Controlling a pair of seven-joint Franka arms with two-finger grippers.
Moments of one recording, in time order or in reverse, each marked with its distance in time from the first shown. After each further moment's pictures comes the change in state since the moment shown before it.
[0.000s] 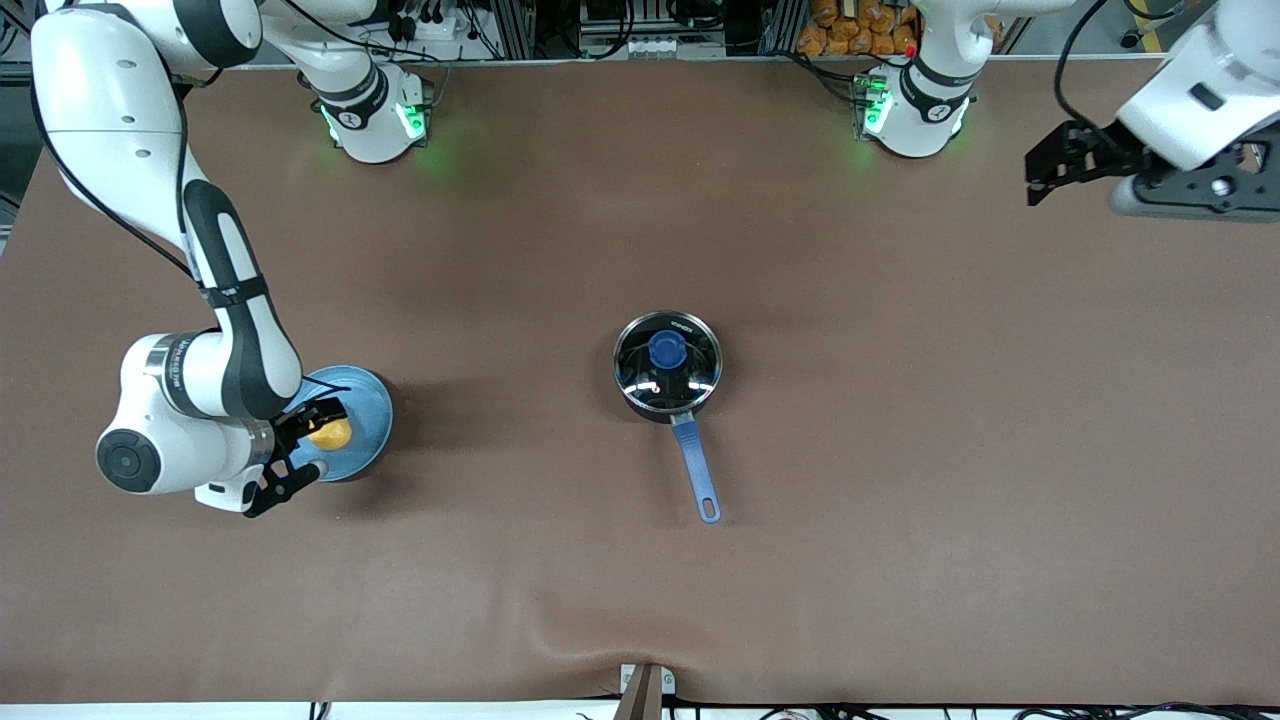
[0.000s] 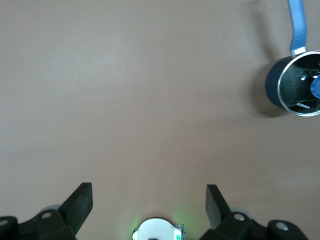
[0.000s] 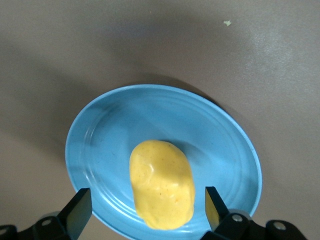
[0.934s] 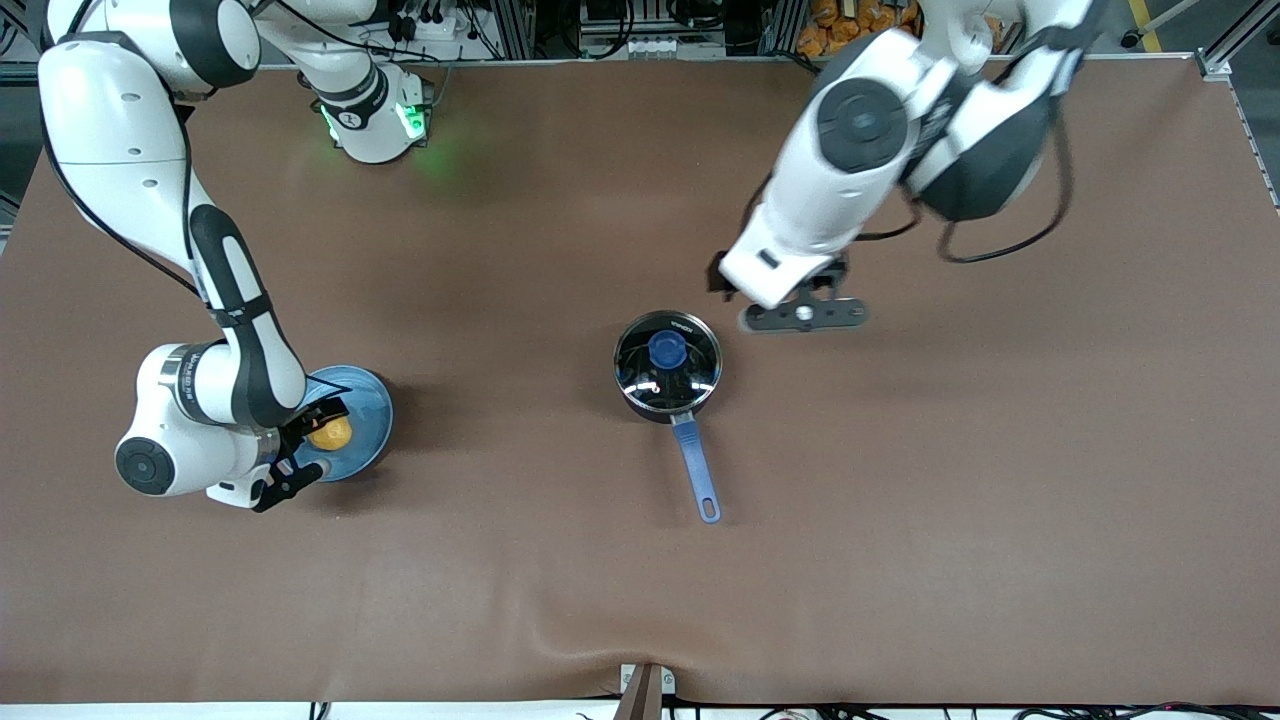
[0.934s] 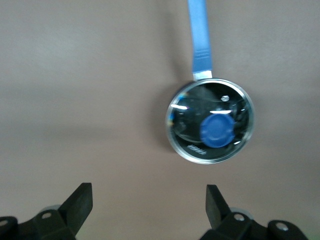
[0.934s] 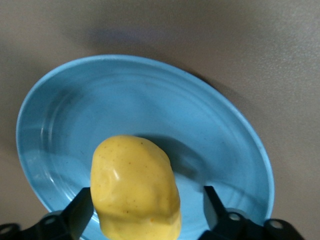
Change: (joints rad) left arm -0.248 0.370 -0.223 -0.010 -0.001 0.396 -0.703; right arm -0.031 0.055 -0.001 -0.017 -0.002 0.020 -0.012
